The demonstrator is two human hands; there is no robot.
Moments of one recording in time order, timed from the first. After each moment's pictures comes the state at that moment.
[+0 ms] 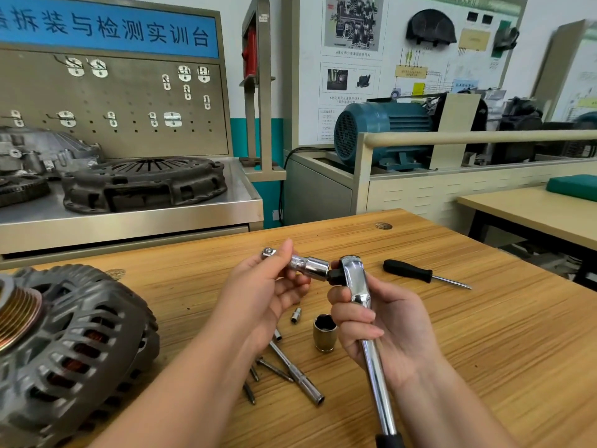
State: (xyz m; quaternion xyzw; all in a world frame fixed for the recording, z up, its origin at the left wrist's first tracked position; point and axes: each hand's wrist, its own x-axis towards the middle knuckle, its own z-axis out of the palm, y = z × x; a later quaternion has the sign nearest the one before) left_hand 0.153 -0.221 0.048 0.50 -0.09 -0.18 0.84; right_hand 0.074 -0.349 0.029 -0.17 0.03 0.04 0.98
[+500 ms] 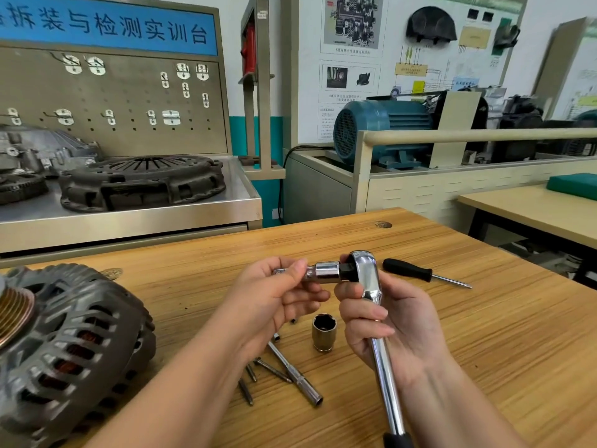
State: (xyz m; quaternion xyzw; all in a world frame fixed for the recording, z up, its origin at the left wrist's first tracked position) left_hand 0.151 -0.219 0.044 0.54 -0.17 -0.24 0.79; right_hand 0.073 -0.362 0.026 -0.13 -0.05 0.06 0.99
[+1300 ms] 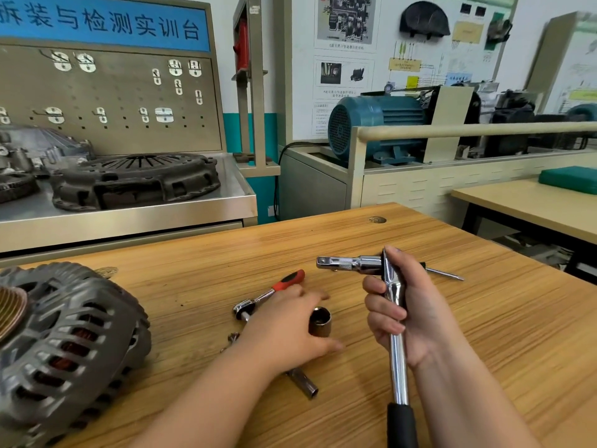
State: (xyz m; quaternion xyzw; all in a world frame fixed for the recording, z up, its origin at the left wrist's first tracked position) left_hand 0.161 -0.238 -0.006 0.91 -0.38 -0.01 0.17; right_hand 0.070 -0.378 0.028 -0.35 0.08 -0.11 0.93
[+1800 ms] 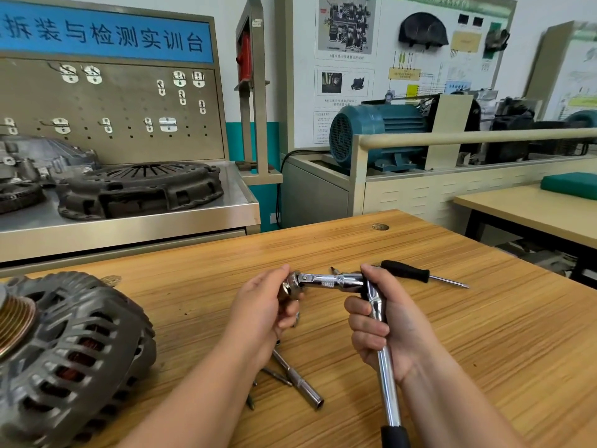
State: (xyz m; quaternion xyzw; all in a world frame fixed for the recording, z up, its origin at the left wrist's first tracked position) left_hand 0.168 -0.229 0.014 0.54 -0.08 -0.19 0.81; right_hand 0.081 -0.363 0.018 -0.35 0.10 -0.05 0.93
